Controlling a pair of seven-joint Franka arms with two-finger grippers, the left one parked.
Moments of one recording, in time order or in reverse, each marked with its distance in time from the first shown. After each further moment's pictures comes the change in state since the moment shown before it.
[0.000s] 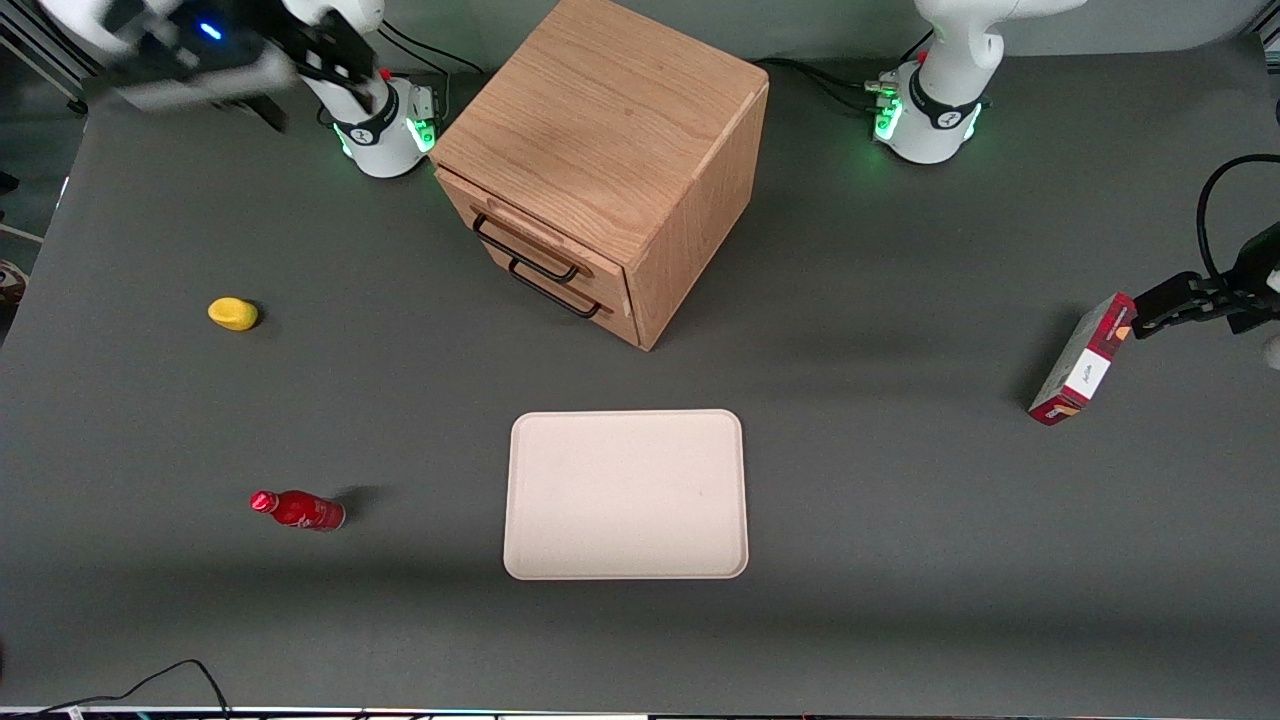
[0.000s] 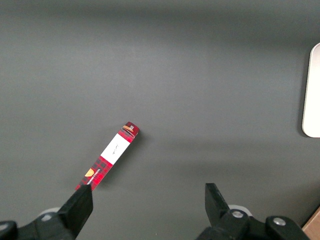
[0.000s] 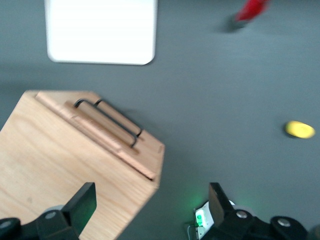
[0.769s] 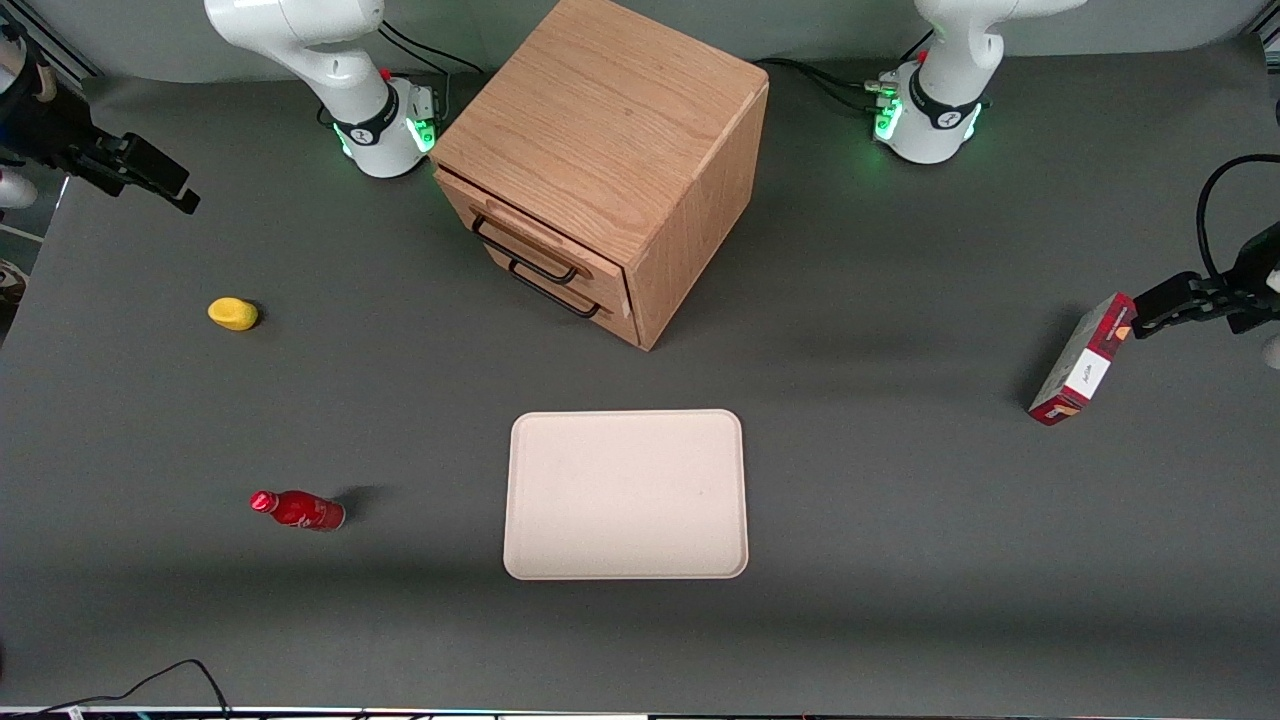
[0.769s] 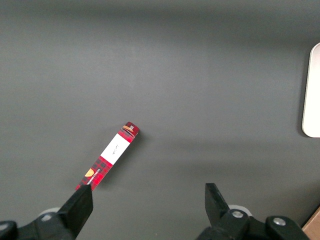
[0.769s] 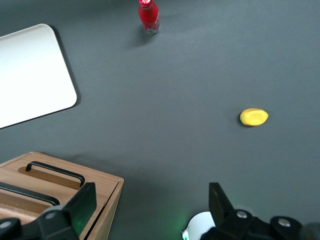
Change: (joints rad) arm -0.006 -0.043 -0.271 -0.280 -0.096 0.203 -0.022
